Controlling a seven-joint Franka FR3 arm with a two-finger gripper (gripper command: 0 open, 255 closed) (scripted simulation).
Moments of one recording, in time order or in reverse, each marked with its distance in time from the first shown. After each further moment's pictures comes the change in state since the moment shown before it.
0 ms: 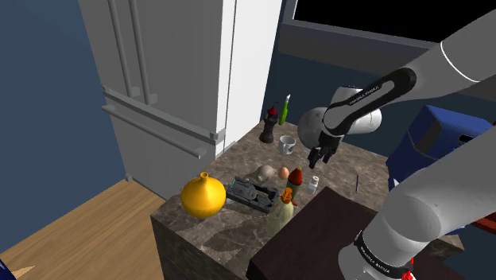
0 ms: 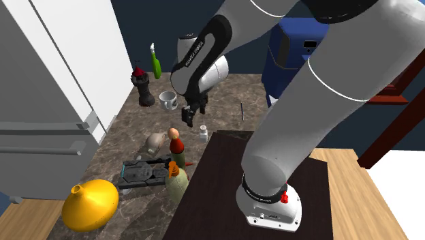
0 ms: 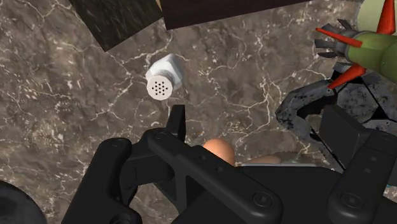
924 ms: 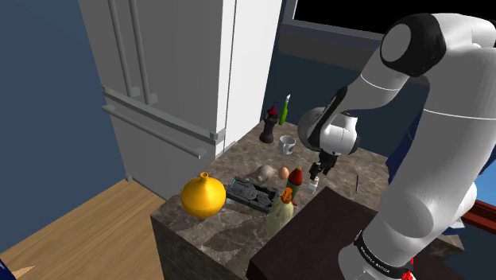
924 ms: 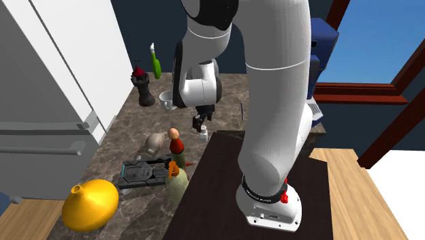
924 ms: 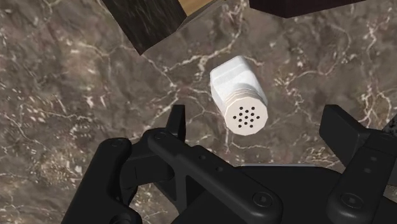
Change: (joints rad) arm -0.093 0.552 0.049 0.163 0.611 0.363 -0.590
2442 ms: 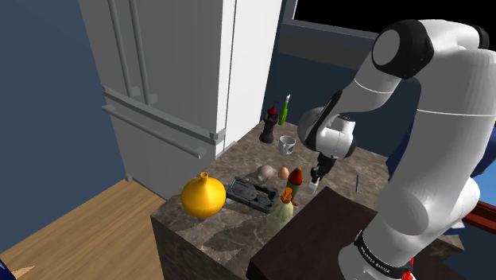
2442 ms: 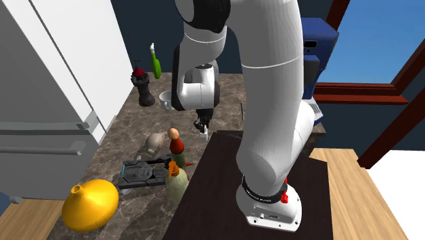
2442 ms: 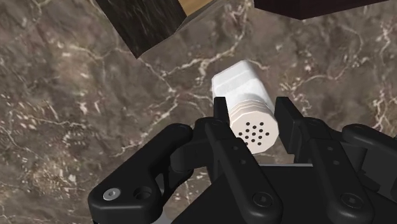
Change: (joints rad) arm -0.059 0.064 0.074 0.025 0.082 0.040 -0.065
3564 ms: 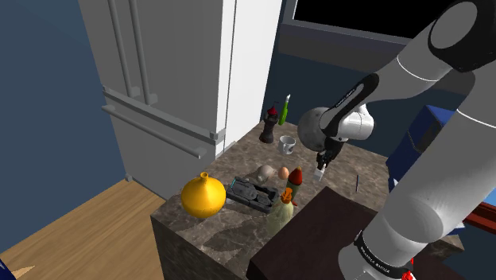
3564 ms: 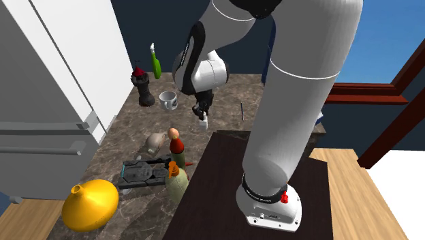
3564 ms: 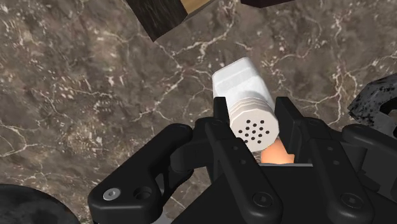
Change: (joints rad) arm 0.181 -0.315 -0.278 -0.060 -0.465 -0.218 0.348
